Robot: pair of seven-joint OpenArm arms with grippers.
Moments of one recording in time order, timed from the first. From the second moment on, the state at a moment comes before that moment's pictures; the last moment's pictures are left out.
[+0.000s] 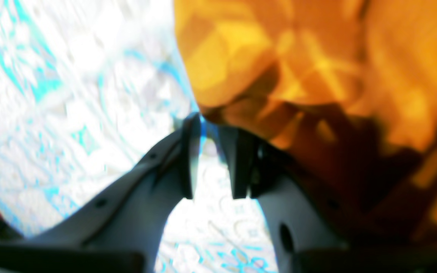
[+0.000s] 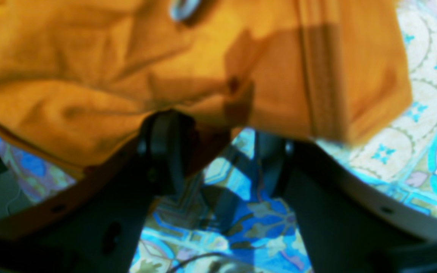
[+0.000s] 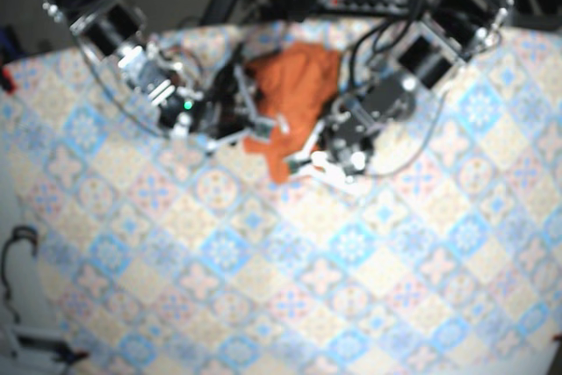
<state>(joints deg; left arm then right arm) -18.4 -13.5 44.2 72.4 8.3 -25.7 57.1 8.6 19.2 -42.0 77.4 10.8 35.7 -43.9</state>
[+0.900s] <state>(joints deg) -21.1 -15.8 44.1 72.6 7.4 -25.7 58.1 7.3 18.2 -37.1 78.5 3.2 37.3 -42.8</state>
